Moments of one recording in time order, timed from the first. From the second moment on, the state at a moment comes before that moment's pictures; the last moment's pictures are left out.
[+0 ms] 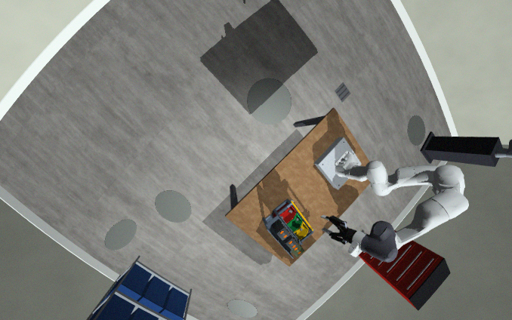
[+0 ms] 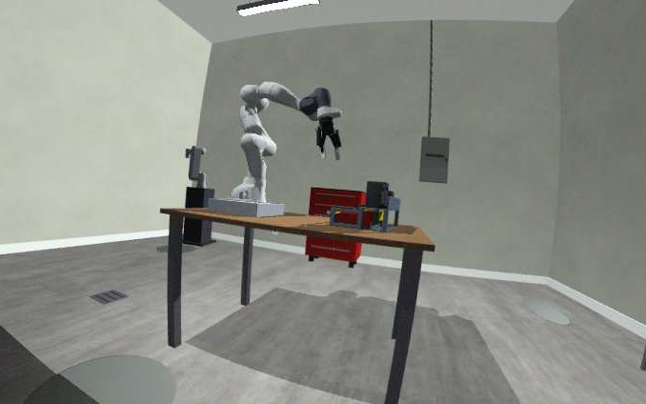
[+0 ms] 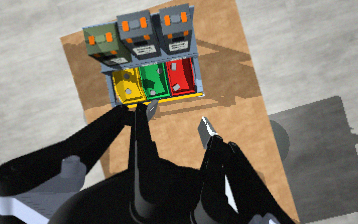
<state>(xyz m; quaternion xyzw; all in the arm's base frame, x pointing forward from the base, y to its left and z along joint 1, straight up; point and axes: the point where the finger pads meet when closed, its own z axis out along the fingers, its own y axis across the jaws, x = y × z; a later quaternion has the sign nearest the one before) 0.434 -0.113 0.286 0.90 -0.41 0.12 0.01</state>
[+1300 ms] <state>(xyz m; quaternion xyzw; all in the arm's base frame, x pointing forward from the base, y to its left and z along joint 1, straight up) 0.428 -0.012 0.331 0.78 -0.61 0.13 -0.04</state>
